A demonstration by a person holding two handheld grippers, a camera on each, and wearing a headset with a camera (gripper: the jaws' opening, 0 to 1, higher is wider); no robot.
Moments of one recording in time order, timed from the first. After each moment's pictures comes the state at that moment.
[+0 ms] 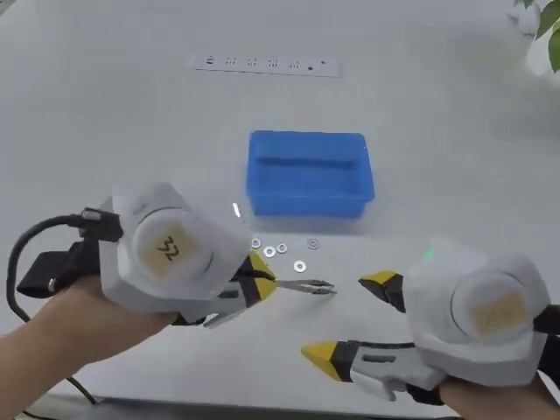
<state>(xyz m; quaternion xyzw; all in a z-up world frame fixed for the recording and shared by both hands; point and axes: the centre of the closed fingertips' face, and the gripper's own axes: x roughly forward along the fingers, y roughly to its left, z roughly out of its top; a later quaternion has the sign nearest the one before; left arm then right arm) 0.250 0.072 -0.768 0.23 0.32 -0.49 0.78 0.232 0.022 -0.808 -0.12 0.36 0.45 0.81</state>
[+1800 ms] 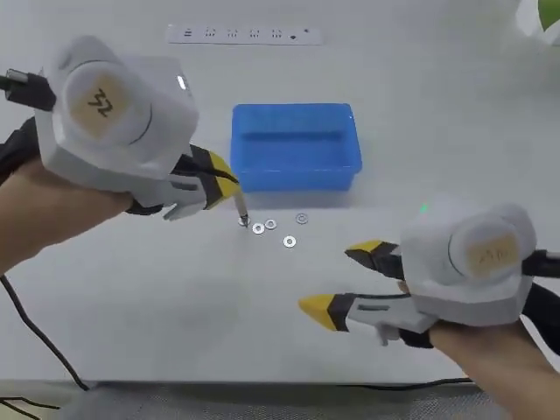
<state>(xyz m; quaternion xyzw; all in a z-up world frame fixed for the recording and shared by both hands) 0.311 0.098 -0.748 0.28 0.30 -0.48 0.78 0.258 0.038 -0.808 -0.12 0.34 0.50 0.79</state>
